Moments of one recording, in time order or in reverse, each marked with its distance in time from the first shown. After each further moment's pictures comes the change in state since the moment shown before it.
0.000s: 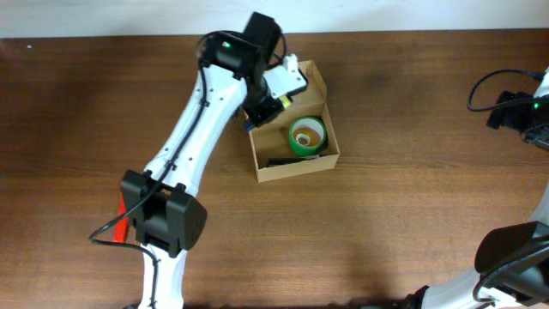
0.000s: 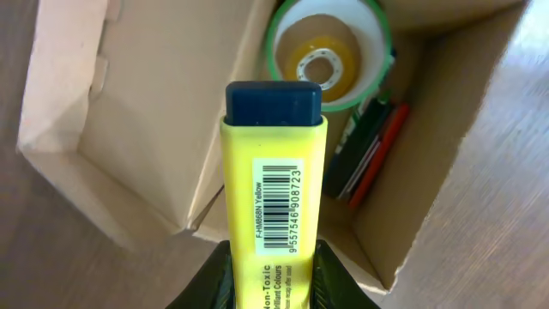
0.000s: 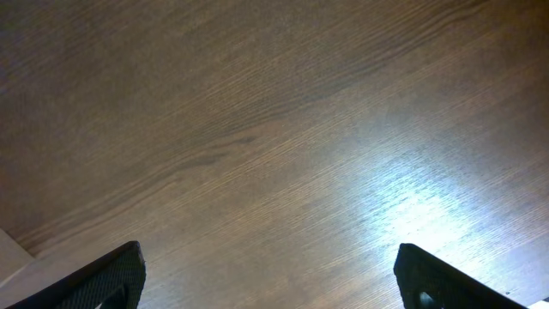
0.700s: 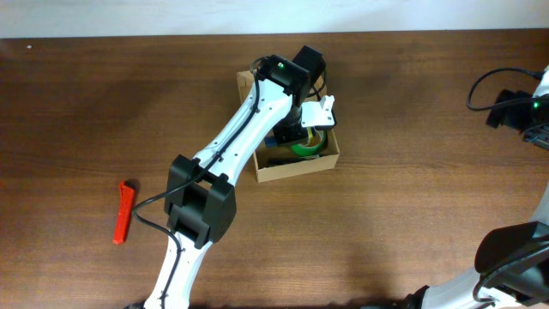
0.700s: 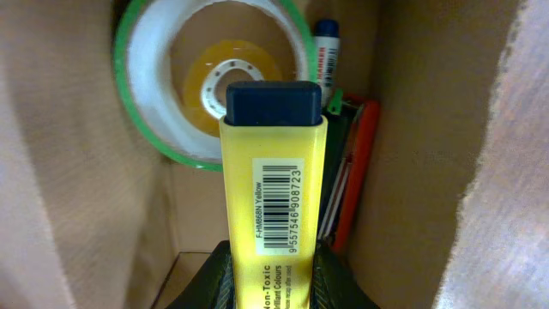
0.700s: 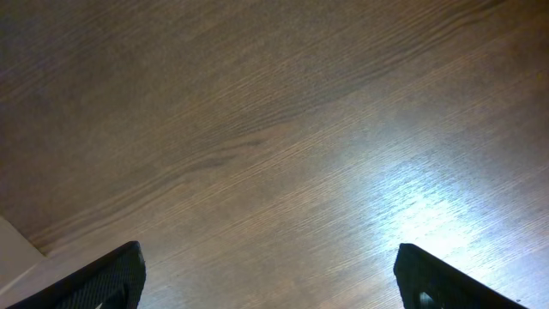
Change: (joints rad) left arm -0.128 0.171 0.013 -0.008 -0.055 0.156; right arm 0.000 0.000 0.000 0.007 -0.023 0.000
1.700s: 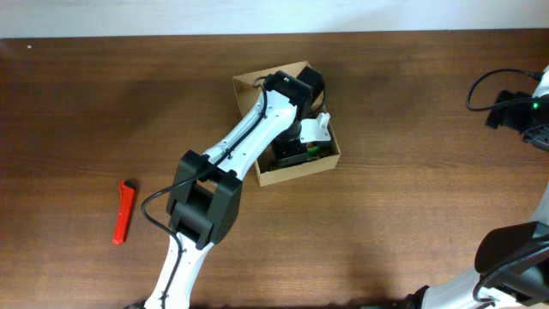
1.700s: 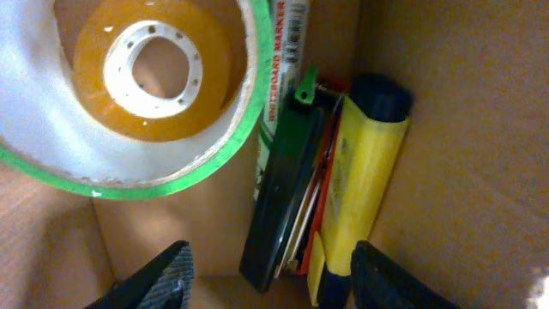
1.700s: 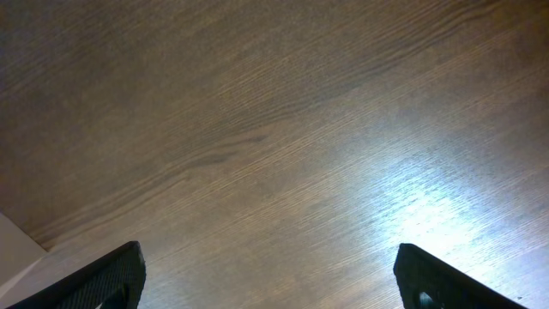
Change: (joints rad) left arm -0.016 0.001 -0.168 0.062 -0.010 -0.076; right arm 0.000 0.000 0.000 -0.009 -0.003 0.000
